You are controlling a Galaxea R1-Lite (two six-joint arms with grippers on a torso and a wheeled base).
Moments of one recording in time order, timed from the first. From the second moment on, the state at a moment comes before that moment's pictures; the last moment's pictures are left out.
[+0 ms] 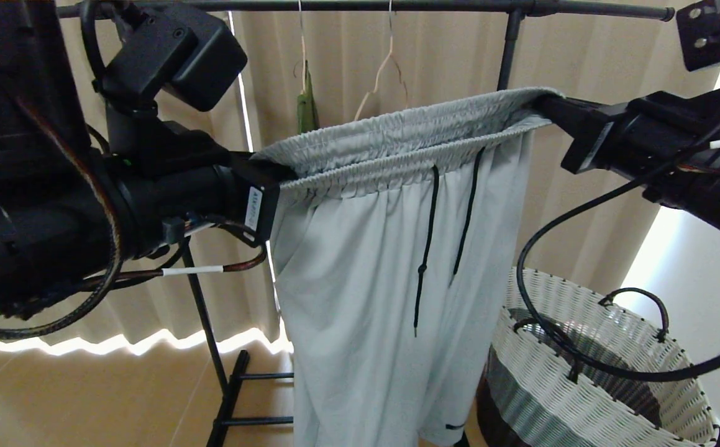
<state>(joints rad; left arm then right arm) -0.69 1.46 -1.09 -0.26 0.23 0.31 0.41 1.51 -0.97 -0.72 0.02 0.01</state>
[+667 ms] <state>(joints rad) -0.67 1.69 -1.32 -0.38 0.44 0.30 0.49 1.18 -0.84 -0.44 0.07 0.13</state>
